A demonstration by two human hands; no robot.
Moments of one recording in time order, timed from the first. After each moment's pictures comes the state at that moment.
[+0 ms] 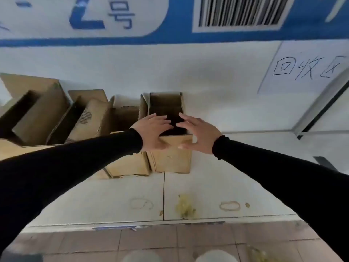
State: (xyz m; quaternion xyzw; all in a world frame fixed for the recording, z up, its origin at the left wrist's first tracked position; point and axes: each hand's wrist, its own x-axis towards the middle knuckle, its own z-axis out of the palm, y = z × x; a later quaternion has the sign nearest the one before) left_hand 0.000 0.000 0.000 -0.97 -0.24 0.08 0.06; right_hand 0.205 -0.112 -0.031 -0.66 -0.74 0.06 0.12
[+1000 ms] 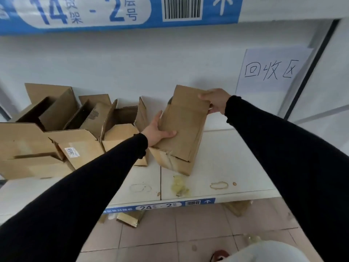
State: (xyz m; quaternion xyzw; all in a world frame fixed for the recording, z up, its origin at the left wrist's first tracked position) left_hand -0.016 -0.091 -0.021 -0.77 -0.36 -0.18 -0.50; right_hand 0.244 -0.167 0.049 -0.67 -0.39 0.36 0.52
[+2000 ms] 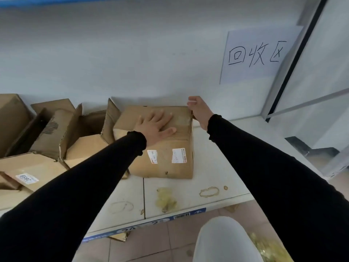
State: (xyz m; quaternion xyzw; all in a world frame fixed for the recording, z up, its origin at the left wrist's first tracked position) left_hand 0.083 -0.047 -0.040 -0.95 -0.30 0.04 -0.08; right_hand 0.288 -0.122 -0.045 -0.69 -0.33 0.30 0.56
